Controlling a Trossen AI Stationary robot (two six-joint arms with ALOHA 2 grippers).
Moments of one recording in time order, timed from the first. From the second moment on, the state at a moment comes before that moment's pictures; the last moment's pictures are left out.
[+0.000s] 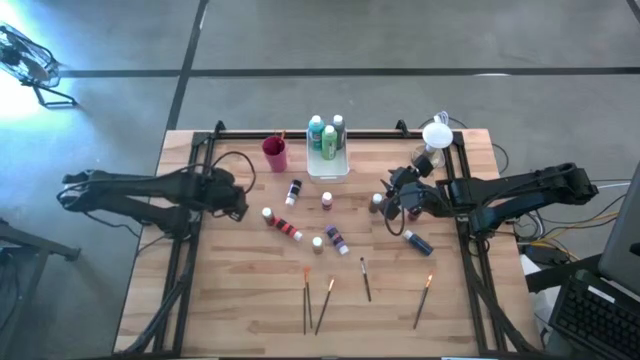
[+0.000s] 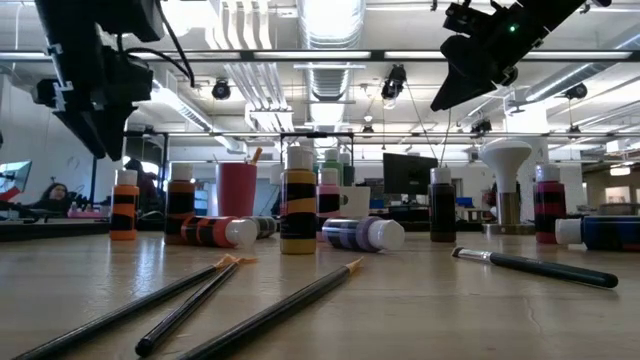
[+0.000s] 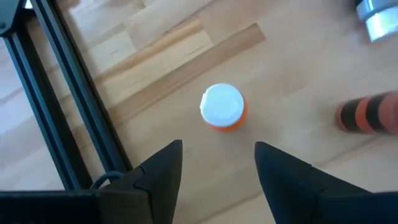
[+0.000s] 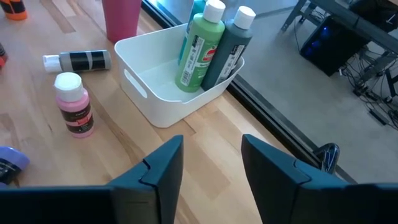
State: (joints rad) left arm 0.05 0.97 0.78 -1.21 -0.43 -0.99; right arm 0.06 1.10 0.78 -0.45 0.77 0.33
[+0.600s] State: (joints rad) left arm 0.18 1.07 0.78 -1.11 -0.44 -0.85; right arm 0.07 1.10 0.78 -0.45 0.77 0.33
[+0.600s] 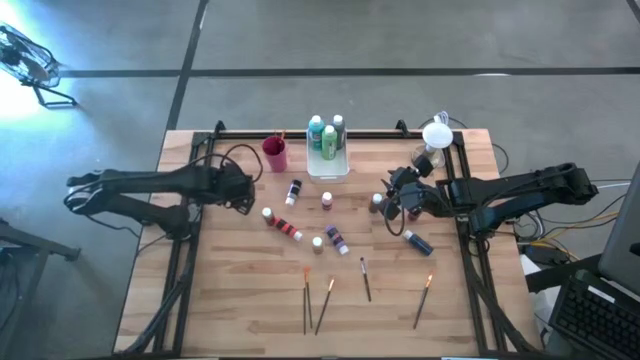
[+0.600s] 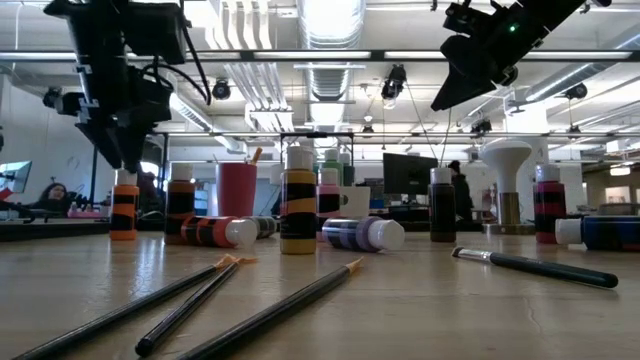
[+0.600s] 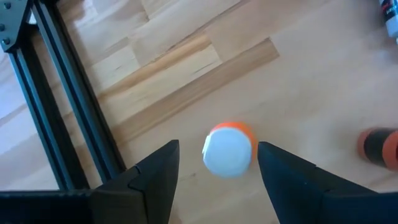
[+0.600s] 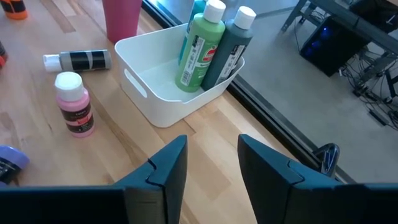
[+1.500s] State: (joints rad) left arm 0.26 1.18 0.76 -1.04 -0.35 -0.75; right arm 0.07 1.10 0.78 -0.46 0.78 0.33
